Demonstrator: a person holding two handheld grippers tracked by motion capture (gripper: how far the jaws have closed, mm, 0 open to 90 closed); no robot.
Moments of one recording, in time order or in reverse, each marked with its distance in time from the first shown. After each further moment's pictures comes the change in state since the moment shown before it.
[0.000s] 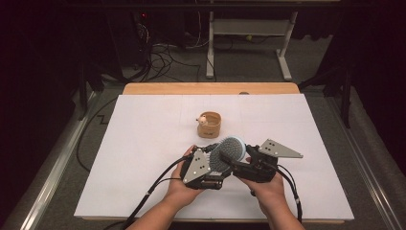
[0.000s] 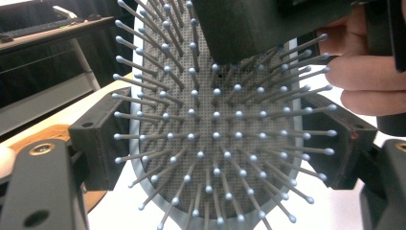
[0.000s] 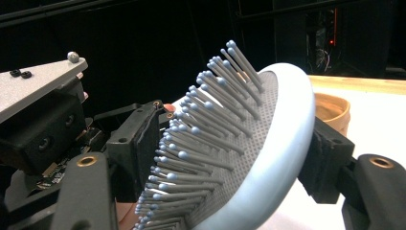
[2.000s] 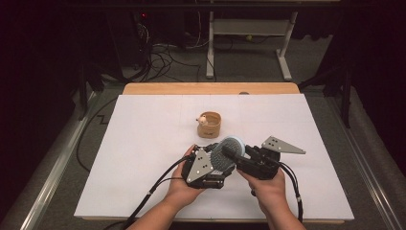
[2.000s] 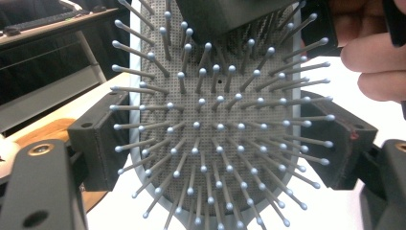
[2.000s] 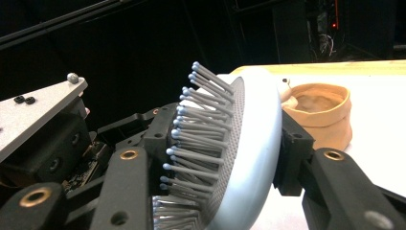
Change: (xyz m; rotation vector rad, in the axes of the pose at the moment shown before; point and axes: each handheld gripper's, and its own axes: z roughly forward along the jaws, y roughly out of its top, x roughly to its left) left arm -0.002 0.002 0.004 0.035 0.027 0.008; right arm -0.005 0.005 -0.002 0.010 0.004 0.097
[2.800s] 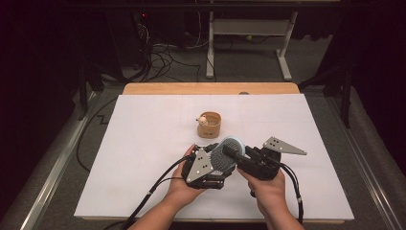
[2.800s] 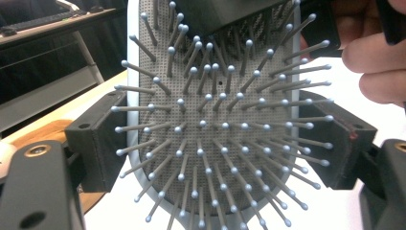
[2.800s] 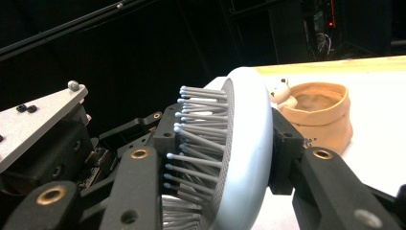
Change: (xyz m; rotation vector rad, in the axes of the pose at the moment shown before) left arm 0.000 0.000 0.000 0.000 -0.014 -0.003; right arm 0.001 0.000 -0.002 -0.011 -0.006 0.034
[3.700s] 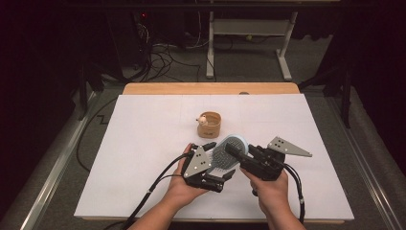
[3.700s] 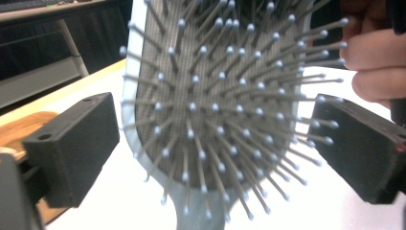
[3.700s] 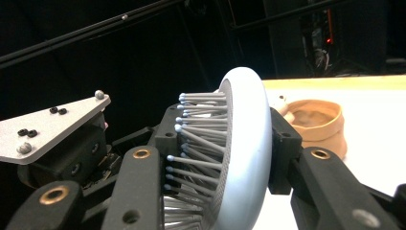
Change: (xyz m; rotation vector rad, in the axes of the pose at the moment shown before) left arm 0.006 0.001 0.000 0.007 -0.053 -0.075; right arm 0.002 0.005 -0.008 -0.049 -0.002 -0.035
